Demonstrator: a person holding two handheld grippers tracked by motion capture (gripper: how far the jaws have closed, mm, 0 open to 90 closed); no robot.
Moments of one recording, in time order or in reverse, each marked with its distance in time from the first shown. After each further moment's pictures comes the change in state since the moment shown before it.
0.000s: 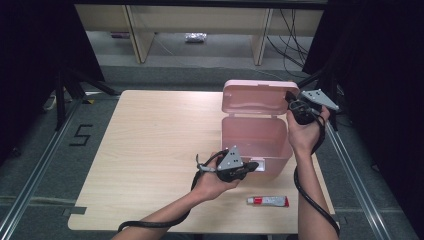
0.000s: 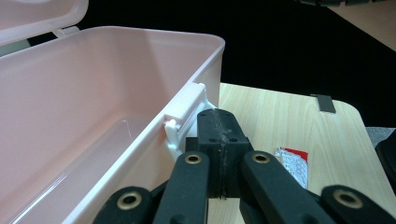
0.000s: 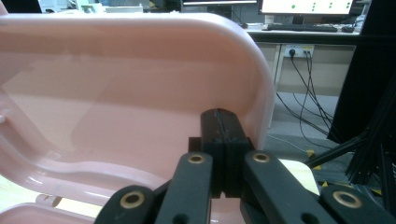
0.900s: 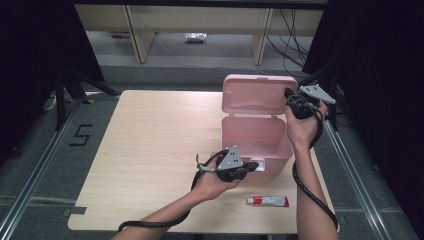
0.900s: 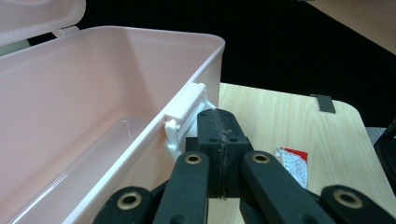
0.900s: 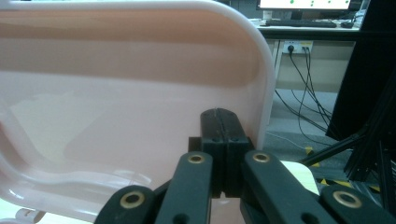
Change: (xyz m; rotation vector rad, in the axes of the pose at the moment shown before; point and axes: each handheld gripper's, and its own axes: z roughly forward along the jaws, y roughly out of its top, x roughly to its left) left arm 0.000 0.000 0.000 0.003 -0.001 0.000; right arm -0.003 0.004 0.017 0.016 -0.015 0.012
